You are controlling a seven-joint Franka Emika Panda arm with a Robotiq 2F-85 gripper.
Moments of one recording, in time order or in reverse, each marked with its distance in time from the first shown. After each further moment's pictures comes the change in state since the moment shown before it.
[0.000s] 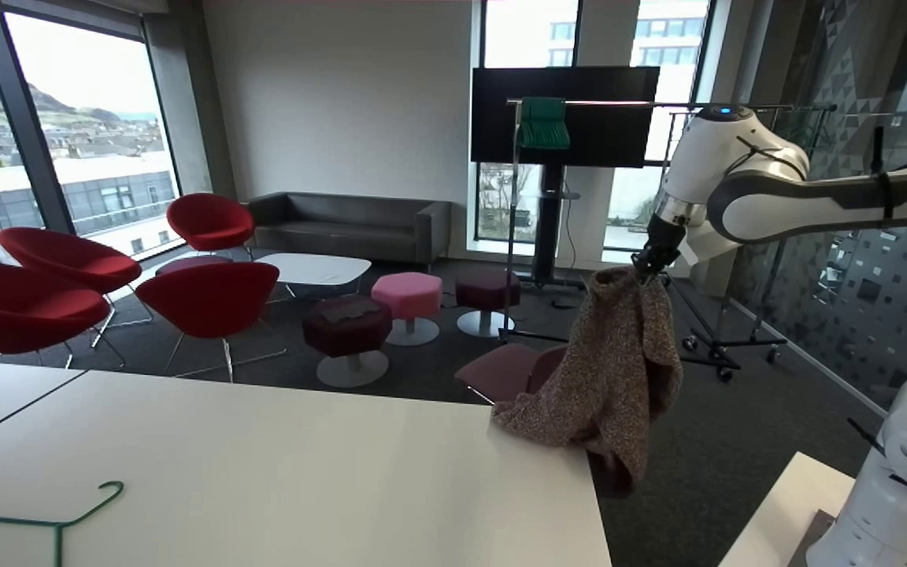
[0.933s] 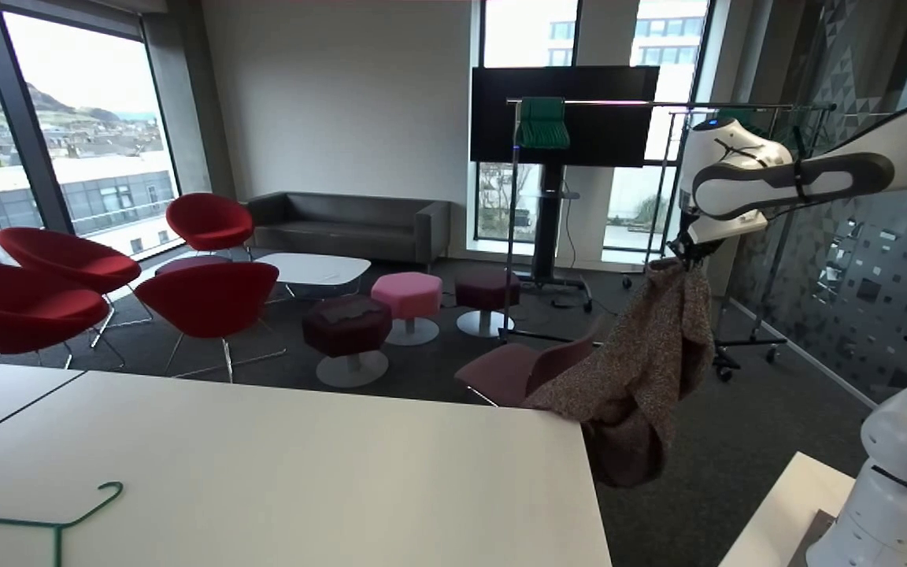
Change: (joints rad) arm -0.271 0.217 -0.179 0.146 -0.118 -0.068 0.022
